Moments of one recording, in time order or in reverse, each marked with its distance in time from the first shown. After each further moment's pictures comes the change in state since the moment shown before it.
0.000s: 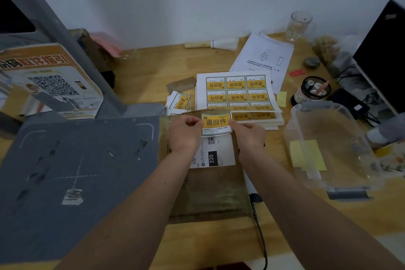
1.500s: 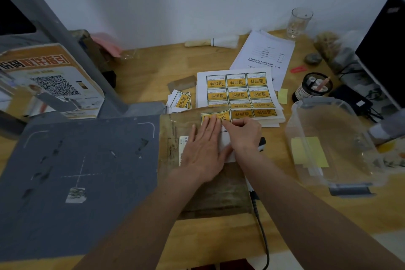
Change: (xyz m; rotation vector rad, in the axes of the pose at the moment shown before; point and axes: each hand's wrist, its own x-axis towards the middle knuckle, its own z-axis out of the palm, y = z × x) left_hand -0.028 -0.037 0.018 0.939 -0.336 0.690; right_hand 0.012 0.014 0.010 -0.359 0.114 -0.285
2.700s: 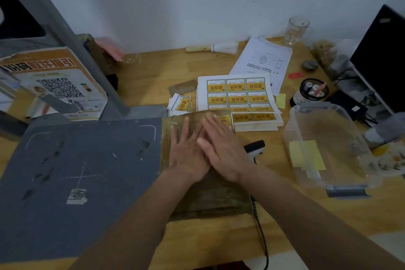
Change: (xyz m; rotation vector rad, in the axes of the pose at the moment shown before) left_hand -0.014 -0.019 -0.019 0.138 -0.026 -0.070; right_hand -0.043 0.005 -0.012 -0.590 -0.522 -0.834
